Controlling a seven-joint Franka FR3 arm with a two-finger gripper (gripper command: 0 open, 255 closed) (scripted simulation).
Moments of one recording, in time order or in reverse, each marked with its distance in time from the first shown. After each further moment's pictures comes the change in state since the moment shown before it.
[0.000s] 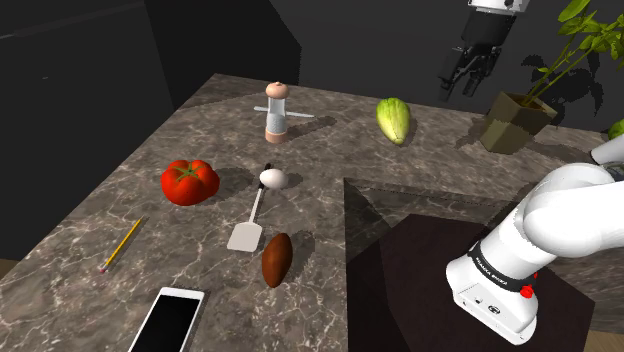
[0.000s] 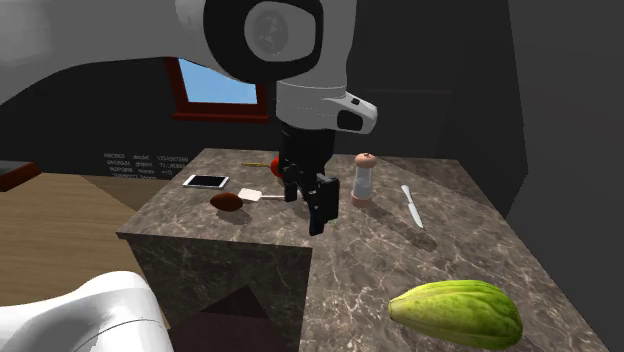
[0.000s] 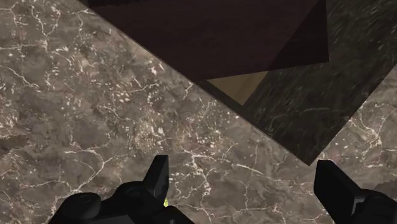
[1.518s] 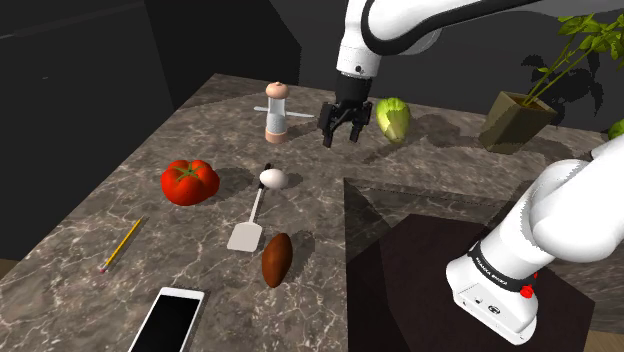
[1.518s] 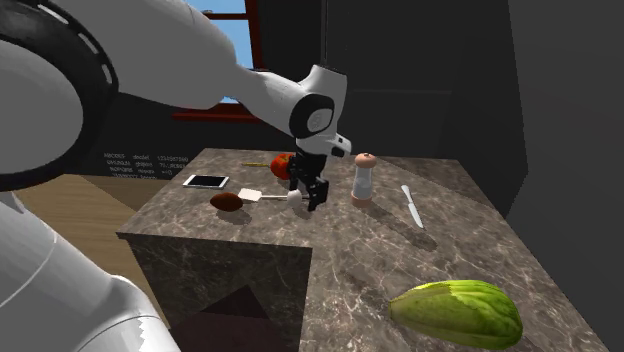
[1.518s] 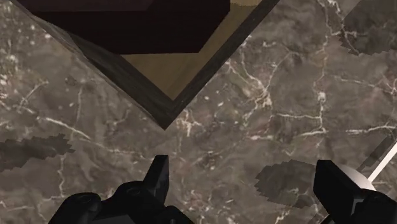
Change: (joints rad) arm 0.158 0.591 0.189 0.106 0.228 0.466 0.114
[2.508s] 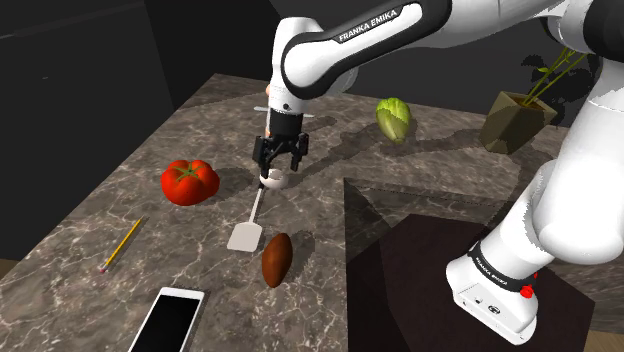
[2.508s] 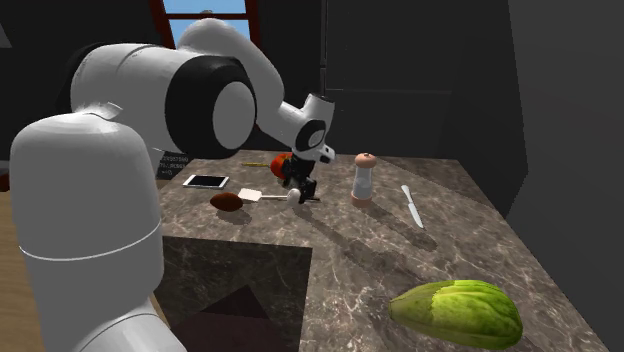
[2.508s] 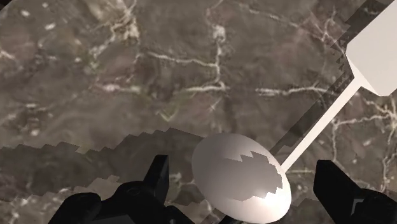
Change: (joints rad) arm 0.095 0.438 0.089 0.283 0.029 0.167 0.064
